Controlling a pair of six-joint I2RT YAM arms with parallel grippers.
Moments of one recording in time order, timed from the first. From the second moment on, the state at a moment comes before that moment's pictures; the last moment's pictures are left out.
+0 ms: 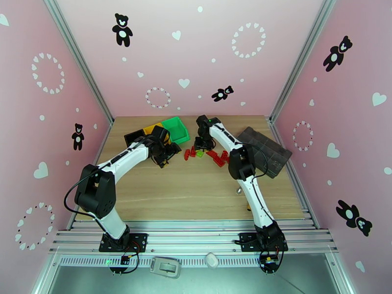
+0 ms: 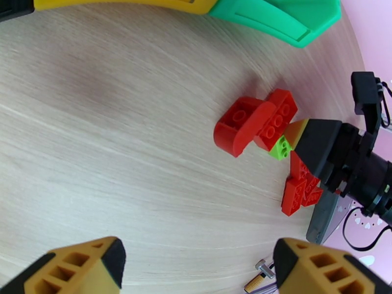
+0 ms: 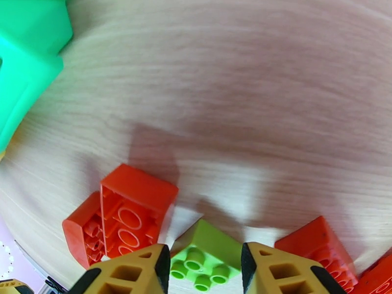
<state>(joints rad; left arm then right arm) -0.40 1.72 1.29 -0.67 0.25 -1.05 0.48 2.58 2.42 -1.26 -0.19 0.38</state>
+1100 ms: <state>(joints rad) -0.40 1.67 1.20 -0.63 0.25 -1.07 0.61 2.52 2.26 -1.26 -0.06 0.32</state>
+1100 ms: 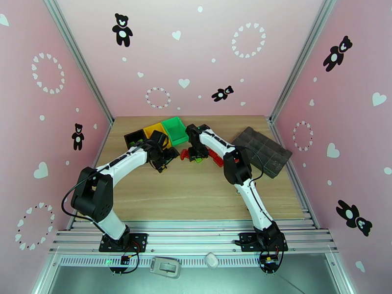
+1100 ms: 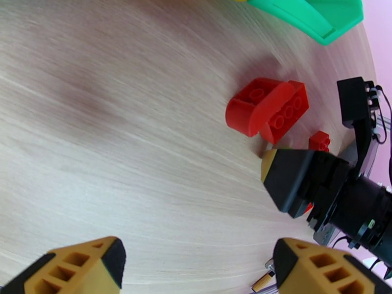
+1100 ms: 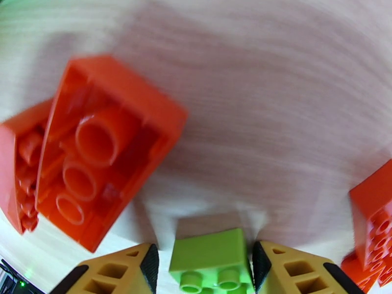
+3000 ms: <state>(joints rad) 0.17 1.42 0.99 -0.55 0.33 -1.13 0.81 2.73 2.53 -0.58 -0.77 0.95</state>
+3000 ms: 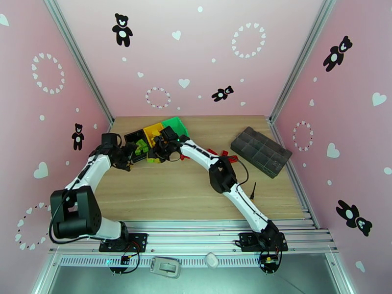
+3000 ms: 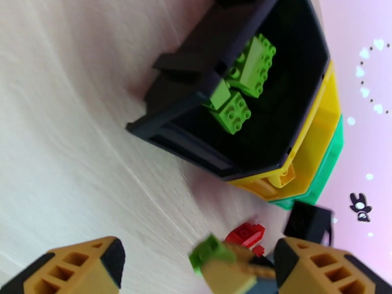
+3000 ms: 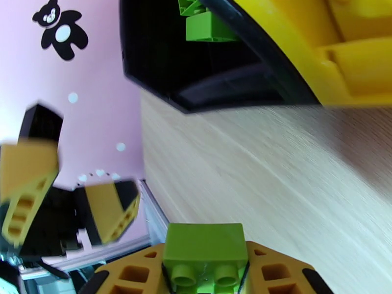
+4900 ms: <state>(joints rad) -0.45 2.22 1.95 -1.02 0.06 -0.55 0.44 1.78 1.53 -1.05 -0.19 0.49</state>
